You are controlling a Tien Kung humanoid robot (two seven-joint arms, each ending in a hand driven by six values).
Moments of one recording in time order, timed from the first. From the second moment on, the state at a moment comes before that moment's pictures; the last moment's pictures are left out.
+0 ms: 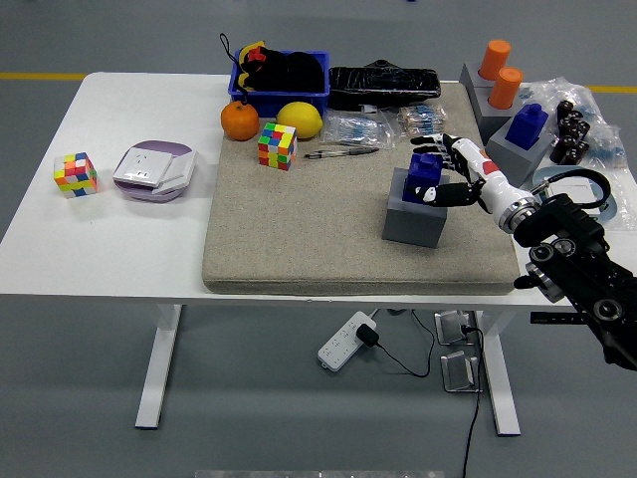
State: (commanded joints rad) left arm -0.13 0.31 -0.47 -0.30 0.71 -0.17 0.14; right arm 0.67 -0.22 0.80 0.95 -1.17 -0.16 0.07
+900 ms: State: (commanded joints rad) left arm -0.13 0.31 -0.47 -0.30 0.71 -0.17 0.14; right arm 0.68 -0.22 0.77 0.95 -1.17 -0.22 0.09
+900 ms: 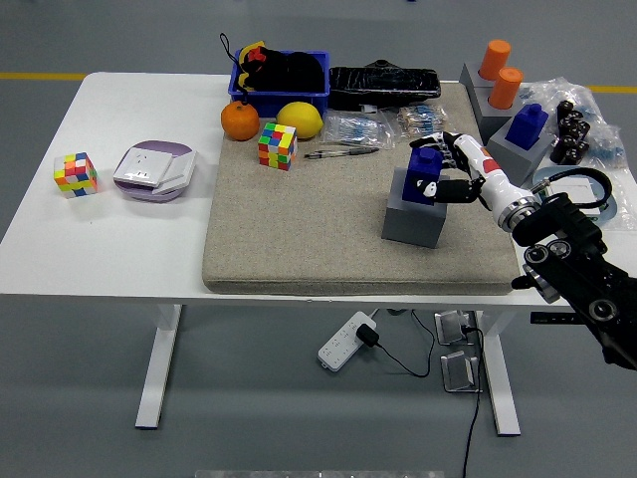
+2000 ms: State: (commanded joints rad) left arm -0.12 0.31 -0.48 -0.30 0.71 -0.17 0.14; right arm 0.58 -0.35 1.01 1.18 -1.26 -0.19 0.05
